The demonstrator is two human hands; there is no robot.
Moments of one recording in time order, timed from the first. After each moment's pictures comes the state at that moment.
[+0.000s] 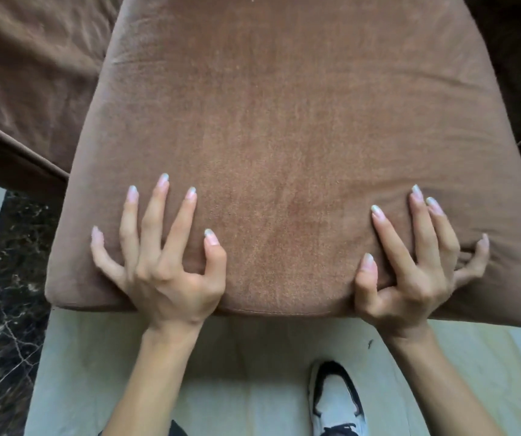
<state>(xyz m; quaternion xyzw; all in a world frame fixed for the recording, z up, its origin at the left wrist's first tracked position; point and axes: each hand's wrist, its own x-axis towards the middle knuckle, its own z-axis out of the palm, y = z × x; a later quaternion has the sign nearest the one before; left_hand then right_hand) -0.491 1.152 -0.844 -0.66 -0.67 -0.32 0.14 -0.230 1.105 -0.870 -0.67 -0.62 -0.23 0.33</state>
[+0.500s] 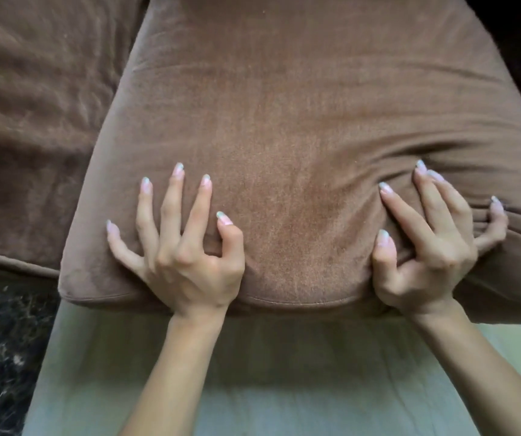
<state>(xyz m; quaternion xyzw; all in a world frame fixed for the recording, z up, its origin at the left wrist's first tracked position) -0.454 1.285 -0.860 -0.62 -0.68 -0.35 0.17 -0.198 1.256 -0.876 -0.64 -0.64 -0.23 0.36</state>
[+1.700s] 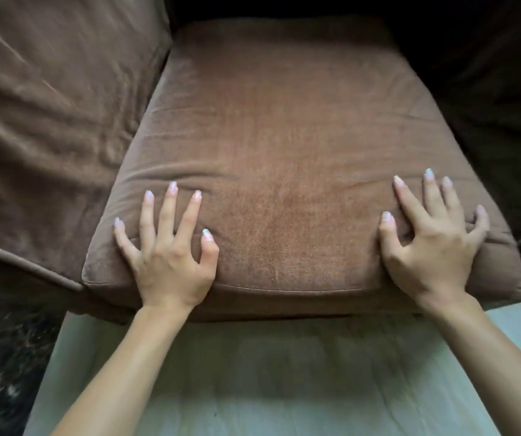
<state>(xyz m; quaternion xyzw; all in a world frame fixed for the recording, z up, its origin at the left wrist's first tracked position) -0.498 1.307 -0.845 -0.72 -0.65 -0.23 0.09 -0.166 1.264 -0.836 -0.77 -0.57 -0.11 0.28</state>
